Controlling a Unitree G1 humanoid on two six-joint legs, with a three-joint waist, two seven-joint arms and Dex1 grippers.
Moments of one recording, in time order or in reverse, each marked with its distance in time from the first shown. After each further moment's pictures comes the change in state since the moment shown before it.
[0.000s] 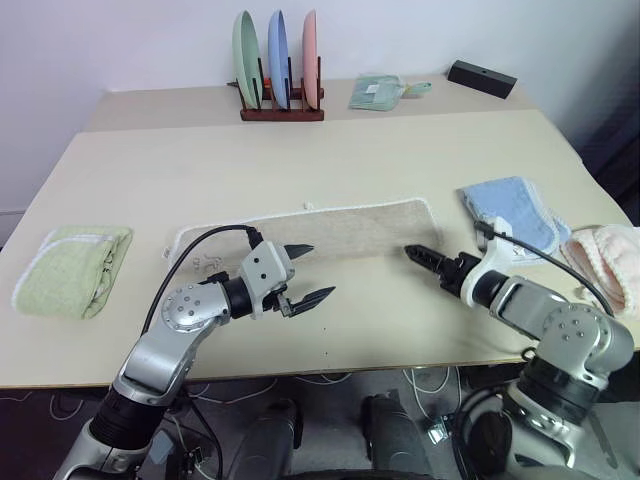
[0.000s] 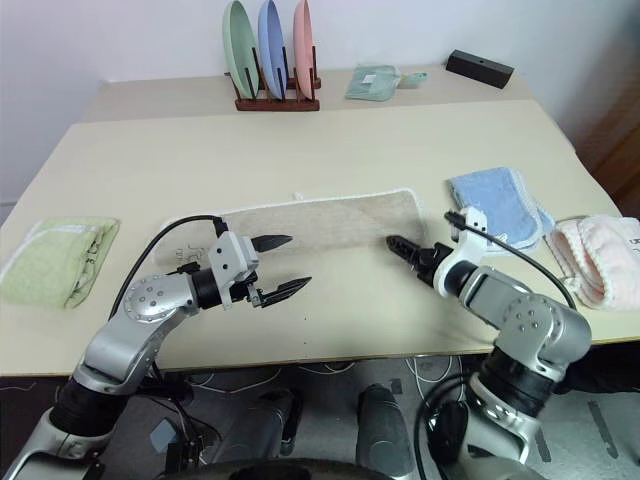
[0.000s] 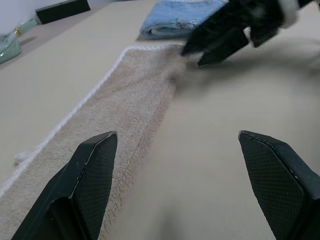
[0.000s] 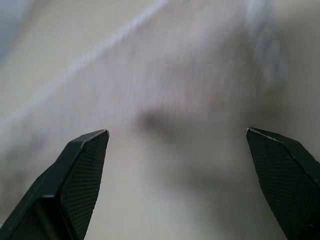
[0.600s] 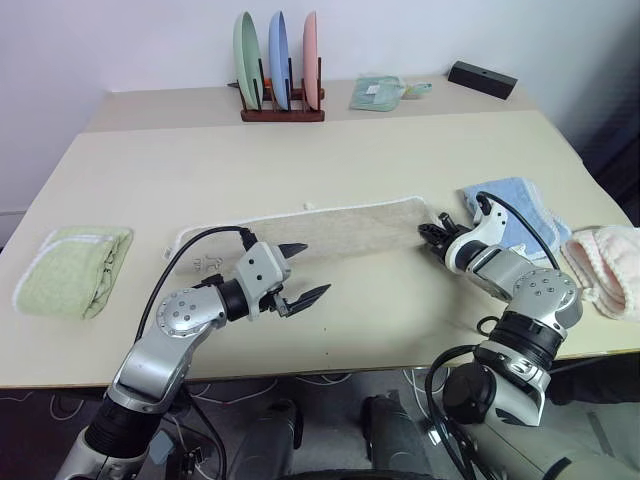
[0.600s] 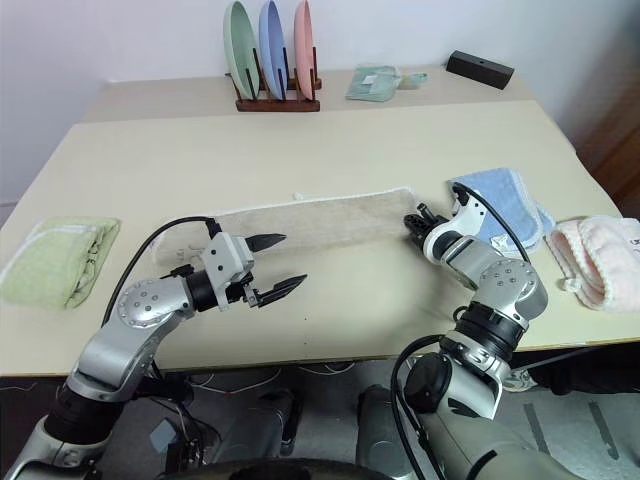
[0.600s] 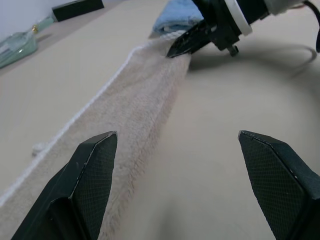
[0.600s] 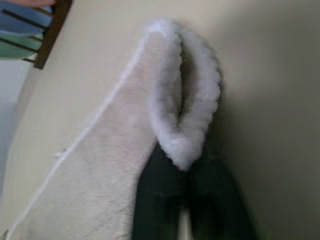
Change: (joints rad) left arm 0.041 0.001 0.022 -0.041 0.016 0.013 0.036; right arm -0.154 0.006 -0.071 0.308 0.012 -0.228 -0.206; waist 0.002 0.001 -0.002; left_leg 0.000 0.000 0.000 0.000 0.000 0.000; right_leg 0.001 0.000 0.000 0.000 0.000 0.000
